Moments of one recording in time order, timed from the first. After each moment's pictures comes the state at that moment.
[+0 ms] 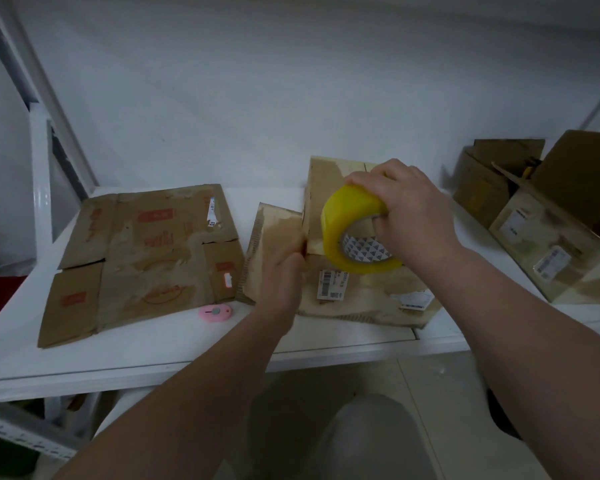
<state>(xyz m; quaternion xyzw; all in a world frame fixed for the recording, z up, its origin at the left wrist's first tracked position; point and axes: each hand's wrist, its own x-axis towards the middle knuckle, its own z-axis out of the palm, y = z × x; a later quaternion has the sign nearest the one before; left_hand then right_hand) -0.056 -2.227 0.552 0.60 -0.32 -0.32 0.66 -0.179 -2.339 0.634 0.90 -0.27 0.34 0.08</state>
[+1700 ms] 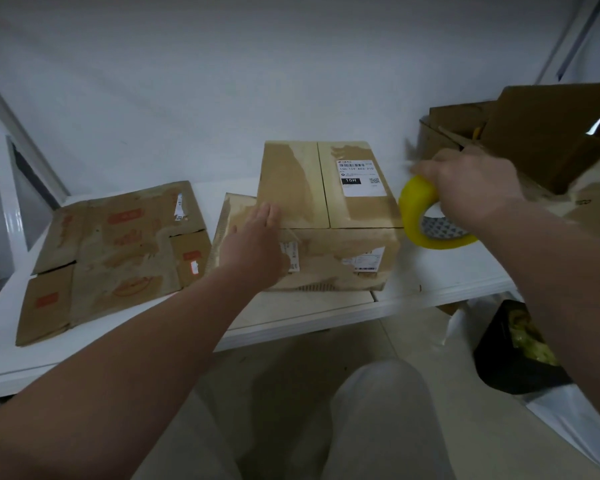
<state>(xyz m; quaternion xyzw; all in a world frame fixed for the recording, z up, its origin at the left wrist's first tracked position) -0.079 -2.245 0.568 0.81 -0.58 0.01 0.08 -0.323 -2.380 0.654 0.85 -0.47 0.04 0.23</state>
